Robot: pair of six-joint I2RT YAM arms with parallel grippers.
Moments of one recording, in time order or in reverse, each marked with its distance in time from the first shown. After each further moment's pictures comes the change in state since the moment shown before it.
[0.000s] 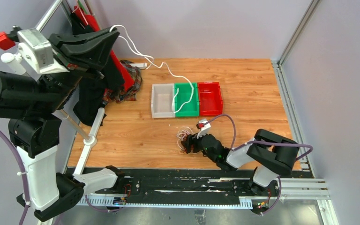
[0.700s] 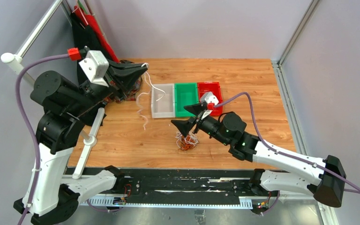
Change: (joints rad) left arm 0.000 -0.161 -0.410 0.002 0.114 0.010; right arm 0.011 -0.620 0.389 -0.568 -0.217 -0.290
